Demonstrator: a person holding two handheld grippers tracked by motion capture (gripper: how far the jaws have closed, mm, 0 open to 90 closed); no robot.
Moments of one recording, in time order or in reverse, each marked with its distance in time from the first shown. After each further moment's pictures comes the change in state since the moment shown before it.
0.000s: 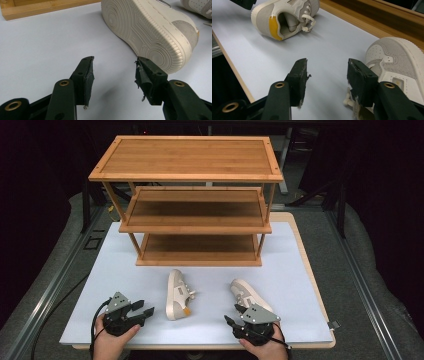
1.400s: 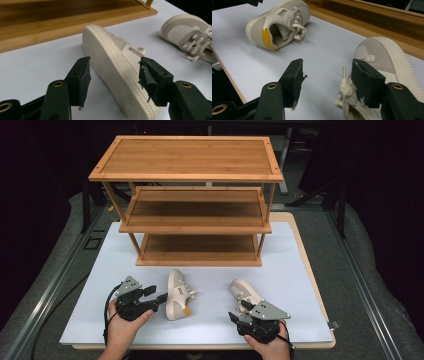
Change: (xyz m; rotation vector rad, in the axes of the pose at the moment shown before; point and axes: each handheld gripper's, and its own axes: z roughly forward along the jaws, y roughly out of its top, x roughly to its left) left arm -0.021 0.052 0.017 -0.047 -0.056 -0.029; right arm -0.014 -0.003 -0.007 -0.057 -0.009 0.096
